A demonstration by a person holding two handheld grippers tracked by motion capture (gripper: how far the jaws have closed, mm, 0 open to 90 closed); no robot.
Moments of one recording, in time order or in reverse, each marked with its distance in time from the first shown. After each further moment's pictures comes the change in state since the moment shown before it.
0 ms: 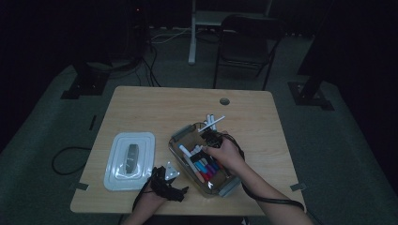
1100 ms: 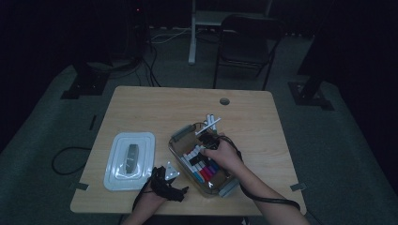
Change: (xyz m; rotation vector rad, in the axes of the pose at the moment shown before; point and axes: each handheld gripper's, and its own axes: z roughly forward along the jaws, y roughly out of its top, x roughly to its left) left arm 0.000 0.000 0.000 -0.001 0.001 0.000; right arm -0.006 0.000 0.009 0.039 -0.020 -0.001
